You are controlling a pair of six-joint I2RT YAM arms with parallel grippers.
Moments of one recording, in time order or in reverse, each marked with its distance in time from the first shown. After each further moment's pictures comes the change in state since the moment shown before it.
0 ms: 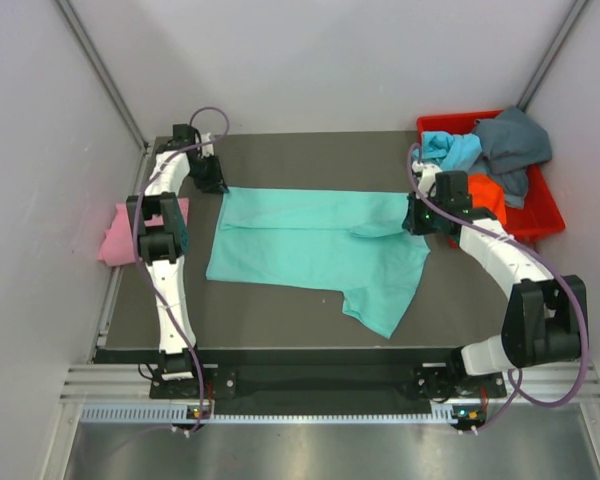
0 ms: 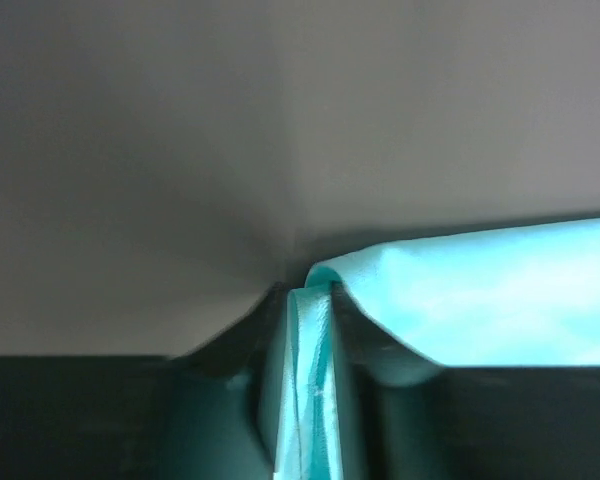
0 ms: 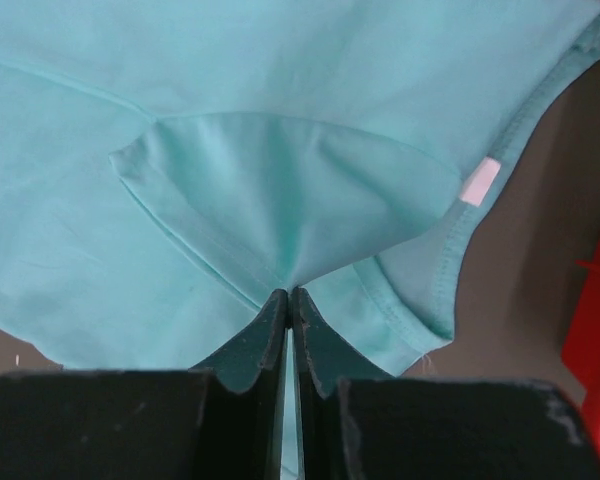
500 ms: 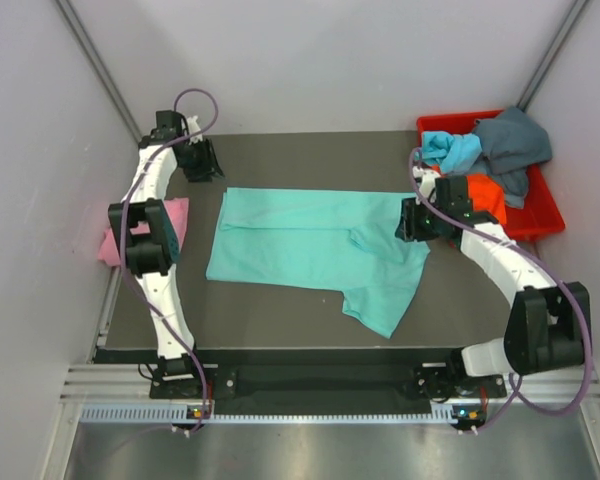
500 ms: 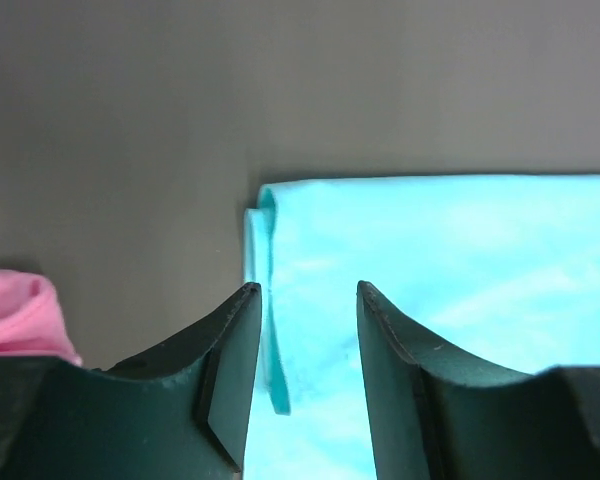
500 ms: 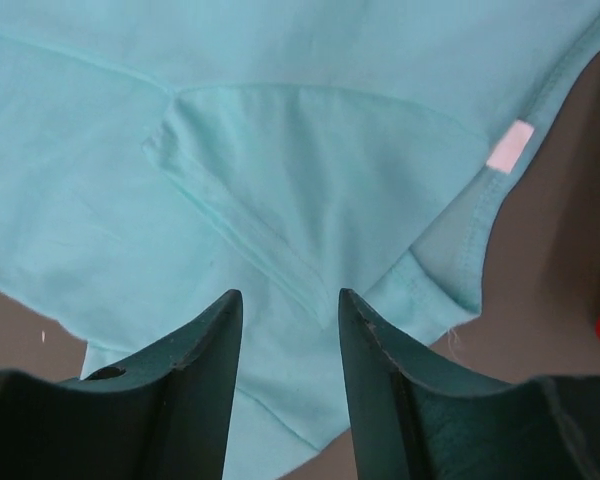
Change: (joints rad) left arm 0.012 -0.222 -0.116 0.009 0.008 -0.019; right arm 0.012 -0.053 -0.040 -0.073 -0.027 0.026
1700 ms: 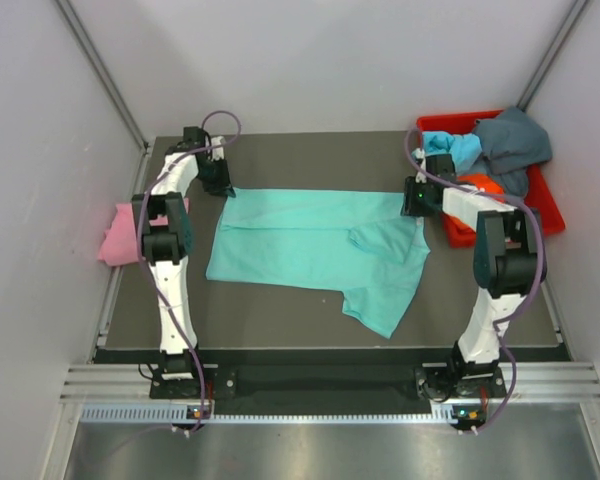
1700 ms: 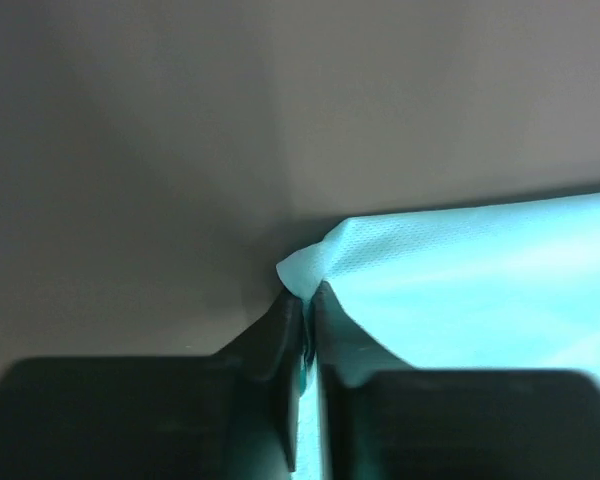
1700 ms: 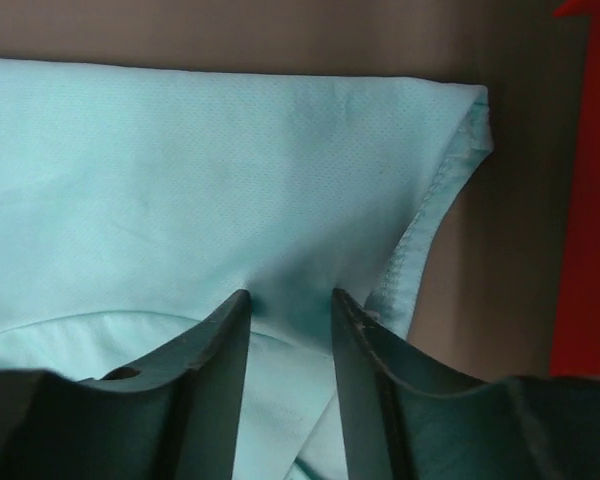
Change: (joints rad) left arm -0.058 0.197 0.057 0.010 -0.010 0.039; right arm -0.082 0.528 0.332 0.118 0.155 0.097
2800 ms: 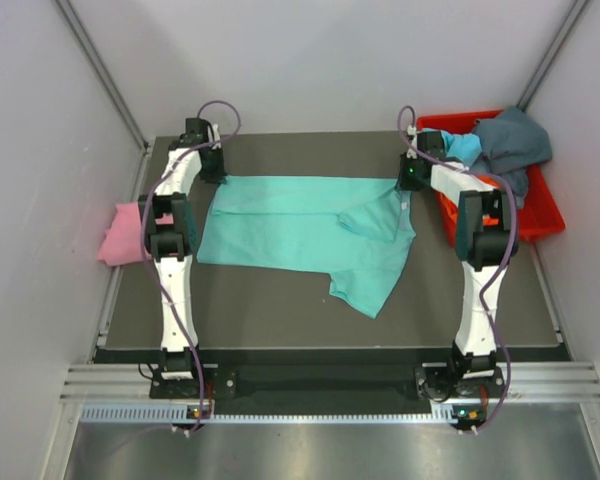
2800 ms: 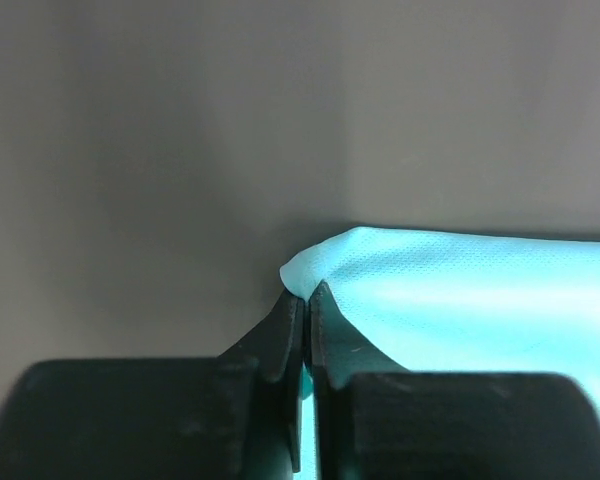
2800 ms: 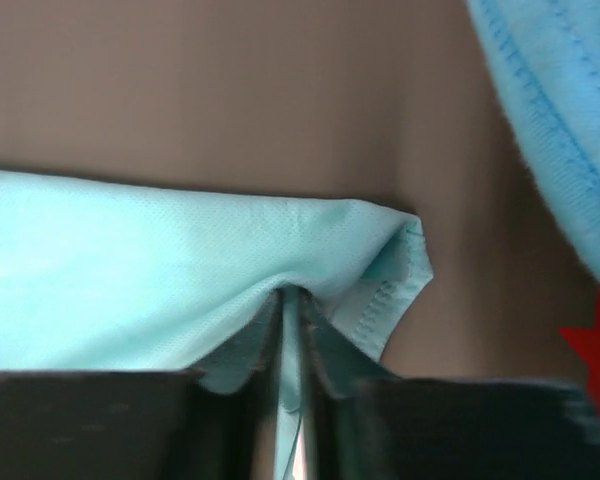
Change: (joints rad) left arm -0.008 0.103 0.185 0.039 -0.213 -0.009; right arm 0.008 0.322 0.426 -0.043 -0.037 0.018
